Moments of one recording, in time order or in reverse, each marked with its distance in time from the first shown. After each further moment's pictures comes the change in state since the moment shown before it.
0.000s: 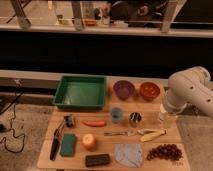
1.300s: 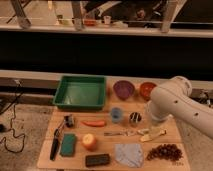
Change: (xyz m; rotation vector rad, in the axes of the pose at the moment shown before) arm -0.090 0.054 -0.008 0.016 -0.065 -0.198
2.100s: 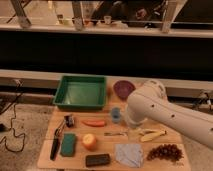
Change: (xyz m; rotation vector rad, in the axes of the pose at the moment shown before) arm -0.093 -0.005 0.015 0.004 -0.084 -0.109
